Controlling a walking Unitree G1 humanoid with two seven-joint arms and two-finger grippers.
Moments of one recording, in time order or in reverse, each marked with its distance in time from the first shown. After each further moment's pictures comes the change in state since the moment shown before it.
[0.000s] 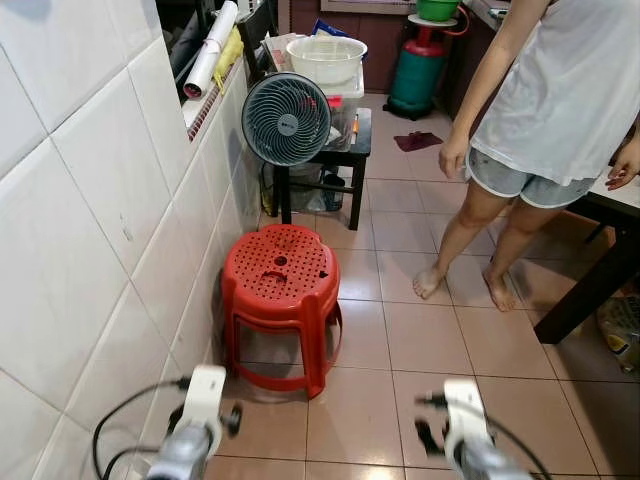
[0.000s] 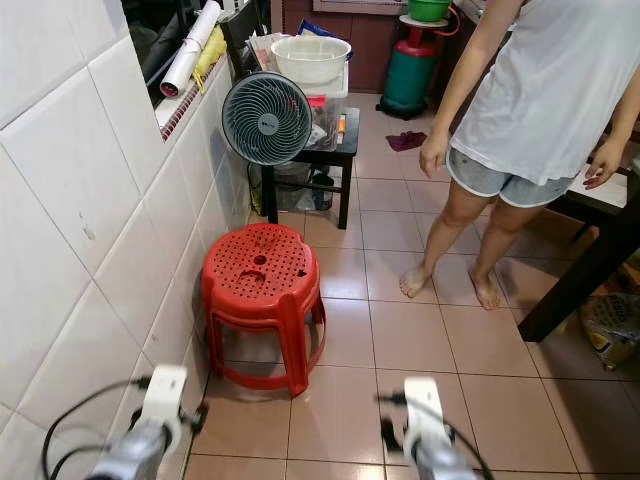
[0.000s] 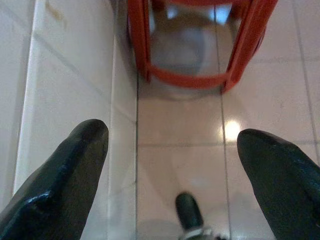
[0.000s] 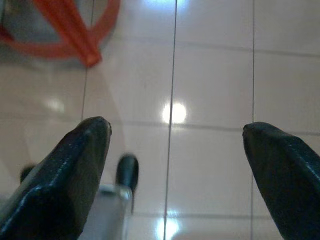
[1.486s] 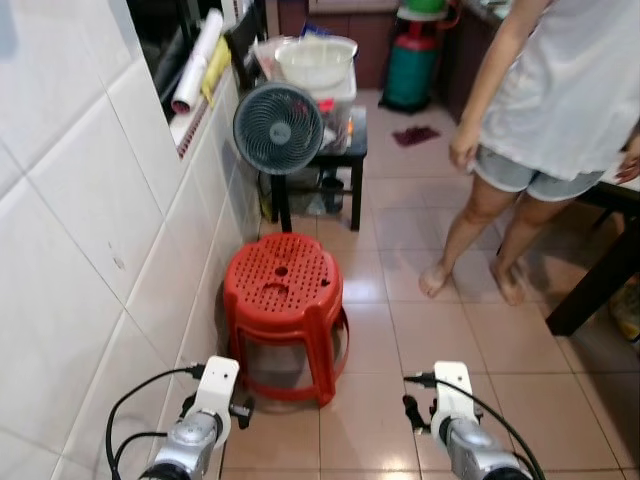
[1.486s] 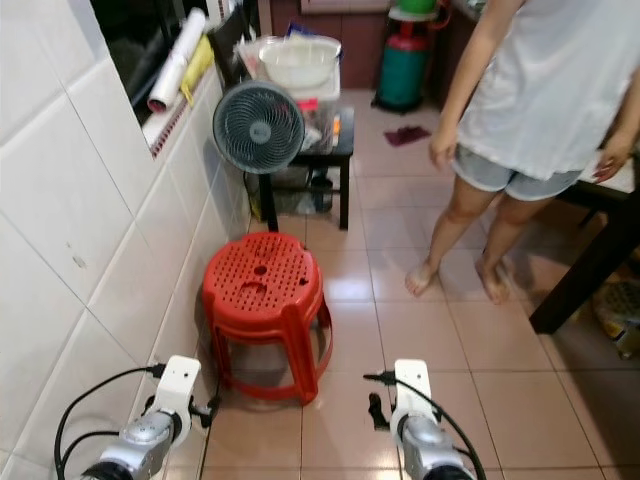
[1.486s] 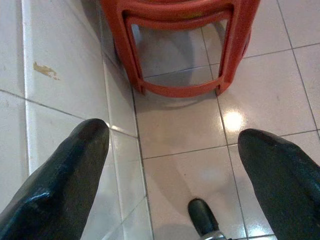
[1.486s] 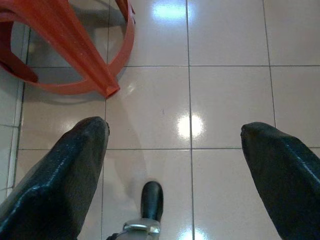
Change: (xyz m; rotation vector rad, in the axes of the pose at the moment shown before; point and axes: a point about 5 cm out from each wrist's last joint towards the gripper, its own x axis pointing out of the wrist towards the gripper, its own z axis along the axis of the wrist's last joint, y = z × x) left arm 0.001 -0.007 0.005 0.081 0.005 -0.092; right arm 0.003 0.016 0.015 0.017 -0.049 0.012
